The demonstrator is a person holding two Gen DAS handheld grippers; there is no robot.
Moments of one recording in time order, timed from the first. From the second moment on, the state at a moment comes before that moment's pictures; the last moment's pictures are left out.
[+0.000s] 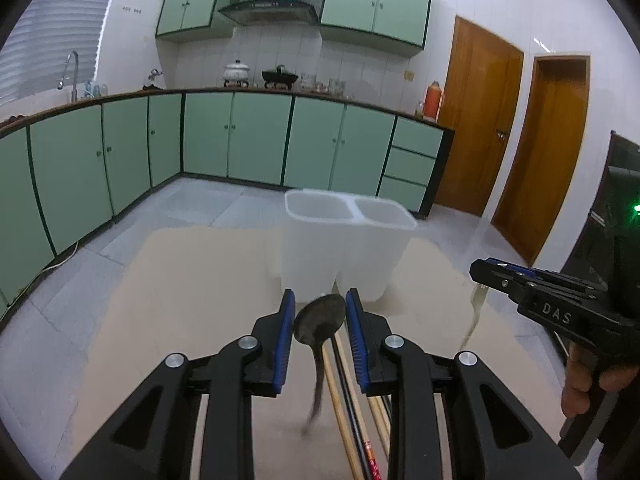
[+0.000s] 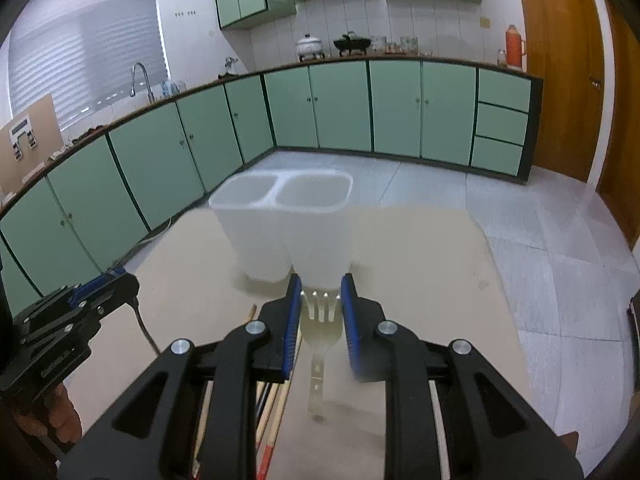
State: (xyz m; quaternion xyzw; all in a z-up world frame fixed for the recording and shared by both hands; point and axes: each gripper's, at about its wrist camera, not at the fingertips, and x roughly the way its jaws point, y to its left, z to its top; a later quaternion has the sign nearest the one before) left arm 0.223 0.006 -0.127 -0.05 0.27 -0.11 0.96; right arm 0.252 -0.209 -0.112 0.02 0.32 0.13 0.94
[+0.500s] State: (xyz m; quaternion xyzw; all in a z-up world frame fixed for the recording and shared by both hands) left arm 0.257 0.012 -0.023 -0.08 0.16 -0.13 0.98; right arm 0.320 -0.226 -0.024 0.06 0.22 0.16 0.96
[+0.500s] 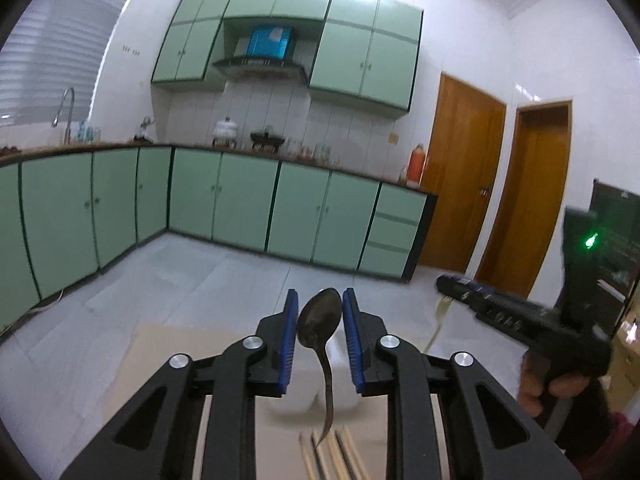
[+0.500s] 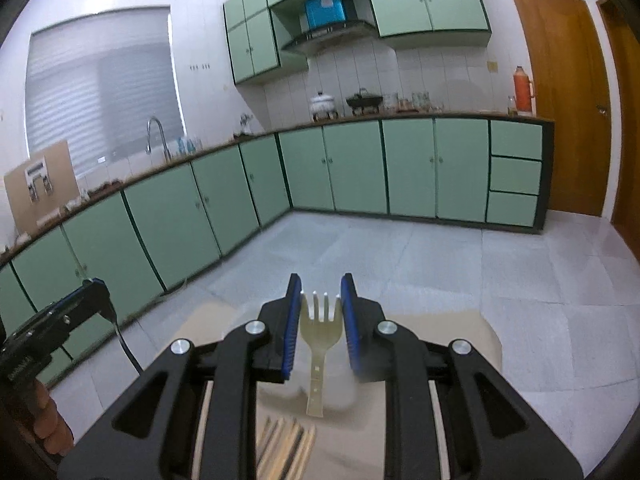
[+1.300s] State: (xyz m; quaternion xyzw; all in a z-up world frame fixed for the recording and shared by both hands) left arm 0.310 0.014 -0.065 -0.08 0.24 -0.08 0.96; right arm 0.358 -0.222 -0.042 0.07 0.23 0.16 0.96
